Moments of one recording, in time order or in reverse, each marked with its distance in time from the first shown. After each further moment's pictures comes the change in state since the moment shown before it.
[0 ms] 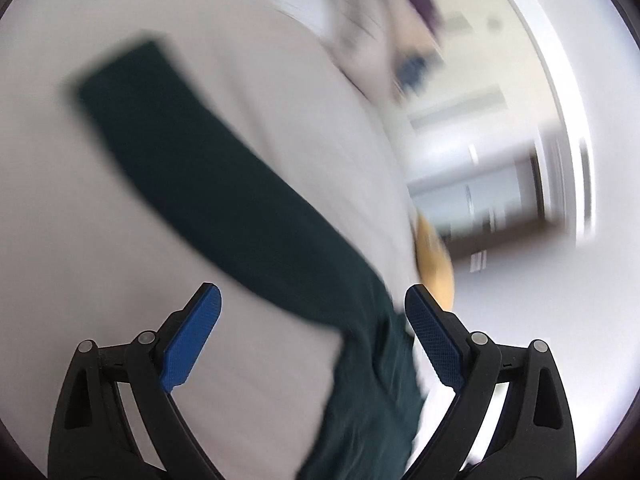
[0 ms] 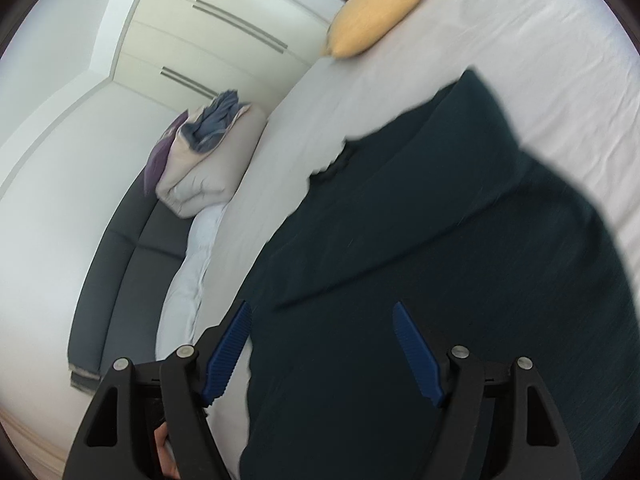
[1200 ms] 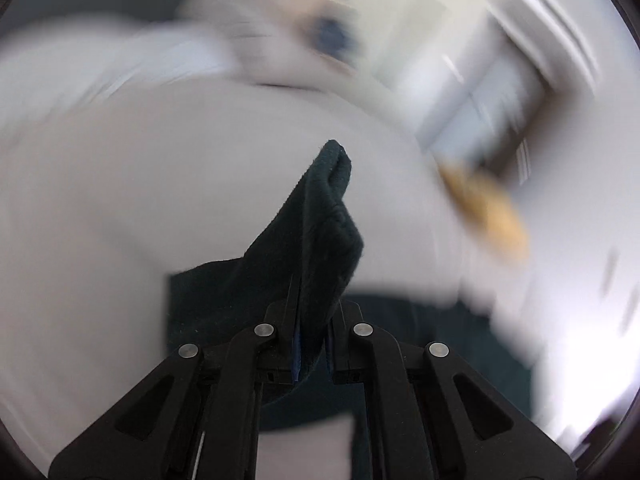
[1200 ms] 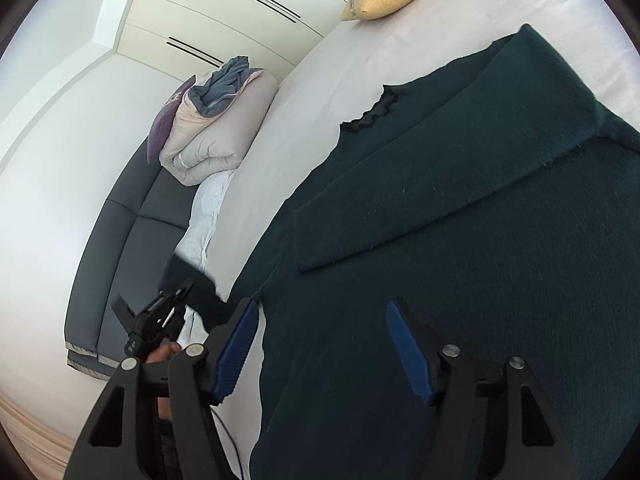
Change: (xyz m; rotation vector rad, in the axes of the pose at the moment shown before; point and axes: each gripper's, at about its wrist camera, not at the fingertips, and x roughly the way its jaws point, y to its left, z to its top) left arm 0.120 -0.155 -0.058 0.812 0.016 0.220; right arm 0.051 0.041 -0.015 -0.040 0.071 -0.006
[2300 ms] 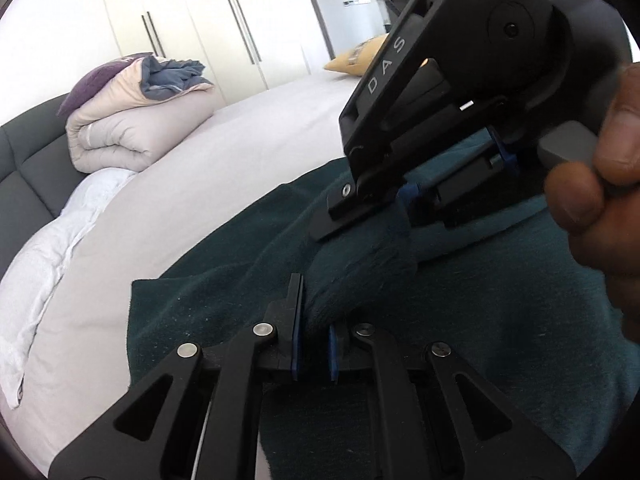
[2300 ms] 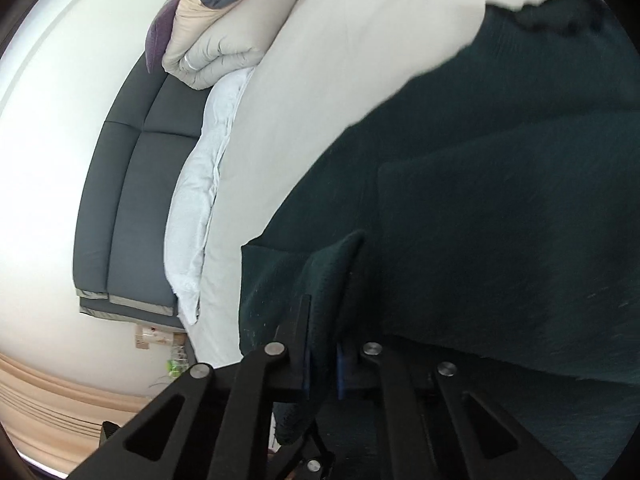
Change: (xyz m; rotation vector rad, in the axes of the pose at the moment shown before) left arm 0.026 -0.138 -0.136 0.685 0.014 0.106; right arm 0.186 0.060 0.061 -0.087 0.385 0.070
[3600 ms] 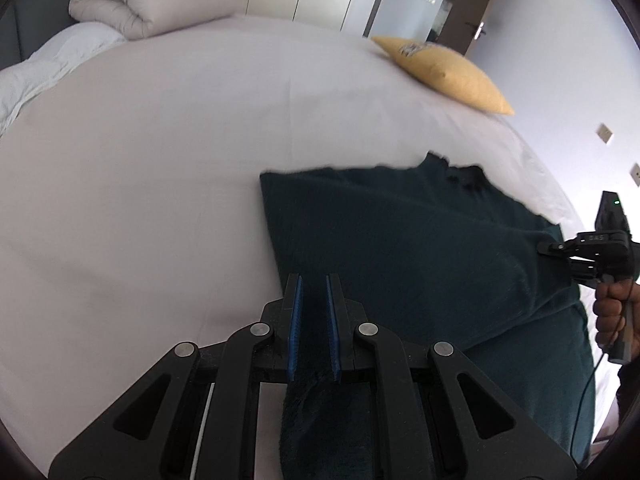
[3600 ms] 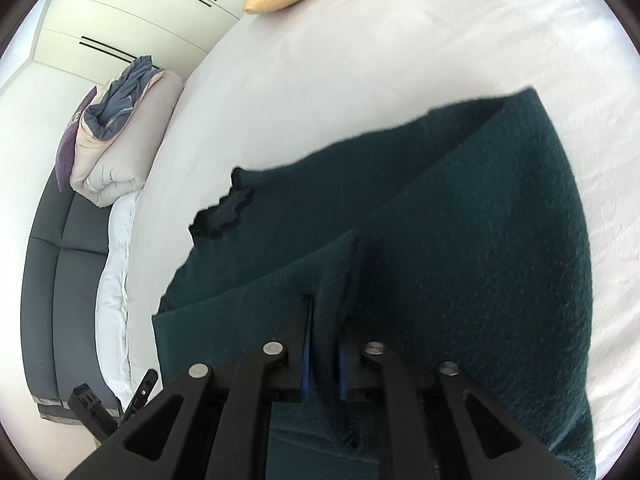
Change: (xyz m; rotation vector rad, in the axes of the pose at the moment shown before) left arm 0.068 0.108 0.025 -0.460 0.224 -0.265; right arm -0.173 -0.165 0.020 0.246 -0.243 -0.290
